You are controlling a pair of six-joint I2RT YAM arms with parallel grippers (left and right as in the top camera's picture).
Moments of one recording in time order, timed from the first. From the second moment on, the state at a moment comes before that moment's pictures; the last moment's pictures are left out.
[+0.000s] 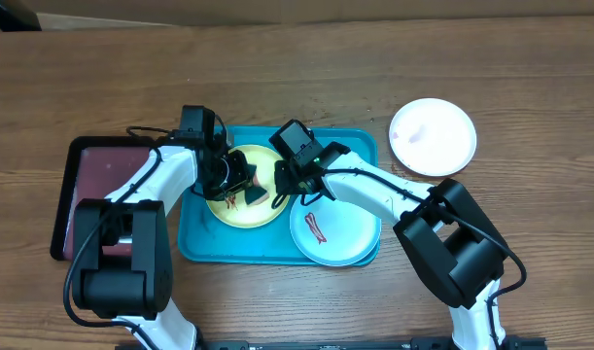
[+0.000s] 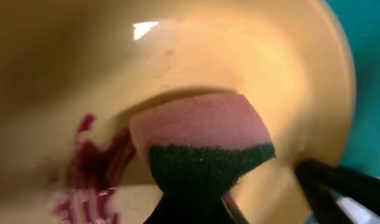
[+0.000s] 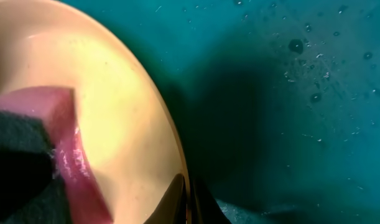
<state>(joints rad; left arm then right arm) -0.07 1.85 1.09 -0.63 0.37 -0.43 0.74 2.09 1.41 -0.48 -0.05 0.66</state>
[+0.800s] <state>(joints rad) -0.08 1.88 1.45 -1.07 -0.17 -0.41 0.76 2.09 1.41 -0.48 -0.07 0.65</state>
